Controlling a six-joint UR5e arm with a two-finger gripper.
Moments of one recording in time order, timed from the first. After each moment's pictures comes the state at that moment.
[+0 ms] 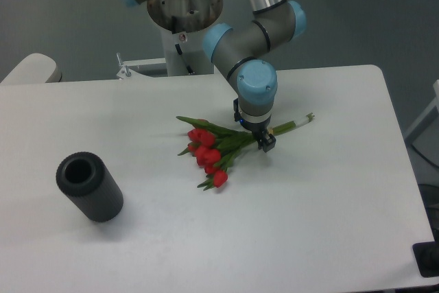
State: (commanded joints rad) arm 2.58 -1.91 -2.03 -0.83 1.69 1.60
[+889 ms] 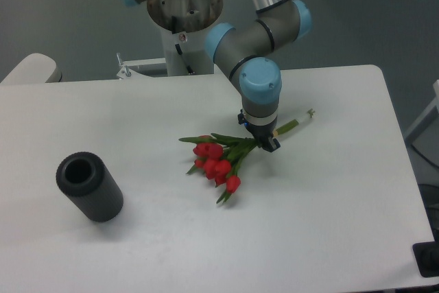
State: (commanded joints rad) arm 2.52 -1.90 -1.79 -0.92 1.60 1.59
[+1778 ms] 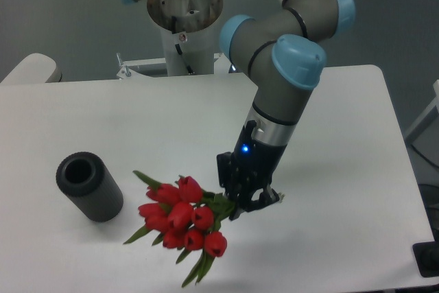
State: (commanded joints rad) arm 2.51 -2.02 -1.38 -0.95 0.89 1.23
